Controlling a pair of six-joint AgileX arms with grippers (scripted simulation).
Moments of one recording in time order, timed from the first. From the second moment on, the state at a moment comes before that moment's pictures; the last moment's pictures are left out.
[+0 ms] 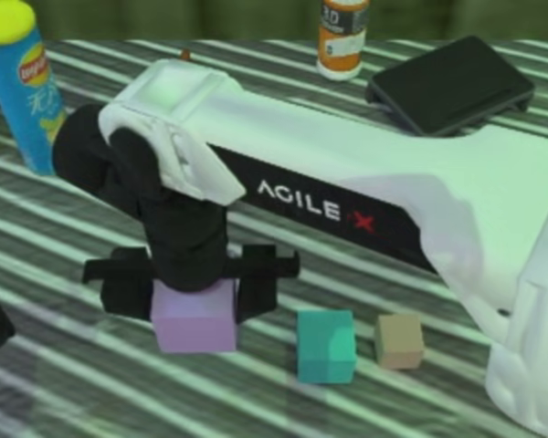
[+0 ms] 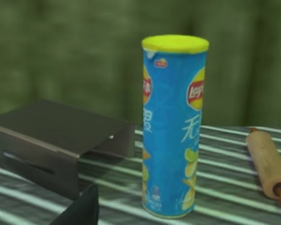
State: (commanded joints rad) left arm 0.02 0.00 0.00 0.00 0.00 0.00; right arm 0.99 2.42 2.25 -1.40 0.01 1.00
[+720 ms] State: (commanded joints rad) left arm 0.02 0.00 0.00 0.00 0.00 0.00; right arm 0.99 2.45 2.02 -1.14 0.01 1.00
